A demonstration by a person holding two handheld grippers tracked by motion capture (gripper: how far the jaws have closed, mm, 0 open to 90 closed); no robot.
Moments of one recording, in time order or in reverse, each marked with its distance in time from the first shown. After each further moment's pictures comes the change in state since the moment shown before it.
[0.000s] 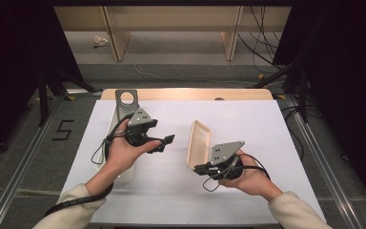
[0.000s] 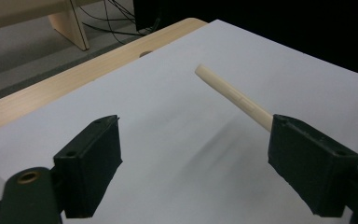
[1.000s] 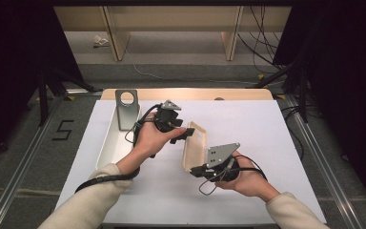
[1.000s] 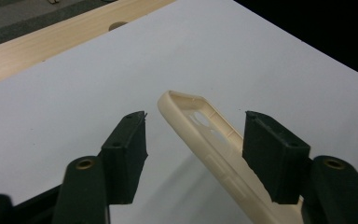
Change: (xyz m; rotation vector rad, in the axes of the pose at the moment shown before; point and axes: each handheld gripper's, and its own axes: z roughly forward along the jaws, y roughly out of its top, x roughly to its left) left arm -0.011 0.032 0.068 0.173 -0.062 -0.079; right arm 0.006 0.006 0.006 0.009 0.012 -0.030
